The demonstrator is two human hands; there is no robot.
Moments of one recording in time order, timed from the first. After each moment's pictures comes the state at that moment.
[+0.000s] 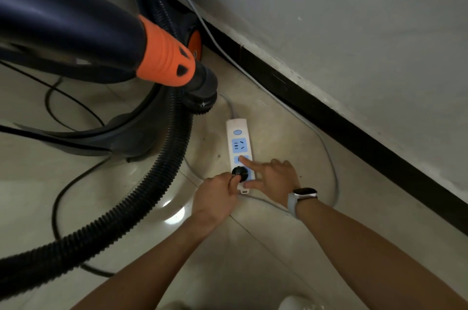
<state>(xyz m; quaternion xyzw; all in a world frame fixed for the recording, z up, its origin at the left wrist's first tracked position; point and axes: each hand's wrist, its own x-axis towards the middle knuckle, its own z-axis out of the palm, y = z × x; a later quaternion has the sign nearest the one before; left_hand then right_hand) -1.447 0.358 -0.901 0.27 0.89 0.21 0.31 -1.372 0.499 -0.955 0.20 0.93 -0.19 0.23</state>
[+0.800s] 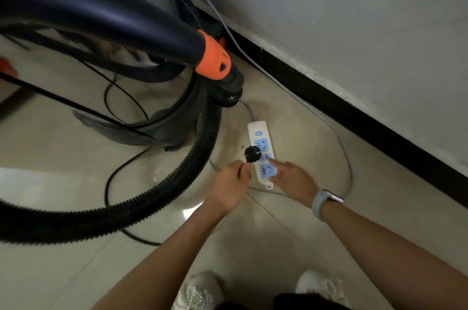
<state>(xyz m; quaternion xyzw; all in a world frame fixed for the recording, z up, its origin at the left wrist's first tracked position) -1.448 0.329 -0.838 0.20 0.86 0.28 0.39 -1.351 0.465 -0.929 0.32 0.84 -0.40 0.19</state>
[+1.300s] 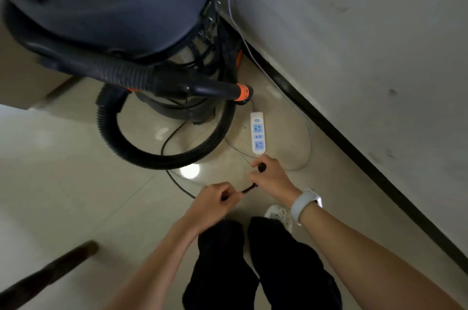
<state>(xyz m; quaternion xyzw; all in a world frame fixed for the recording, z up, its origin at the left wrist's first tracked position) -1.397 0.232 -0.592 0.17 0.81 0.27 0.50 -1.343 0.385 -0.629 0.40 0.69 -0.56 0.22</state>
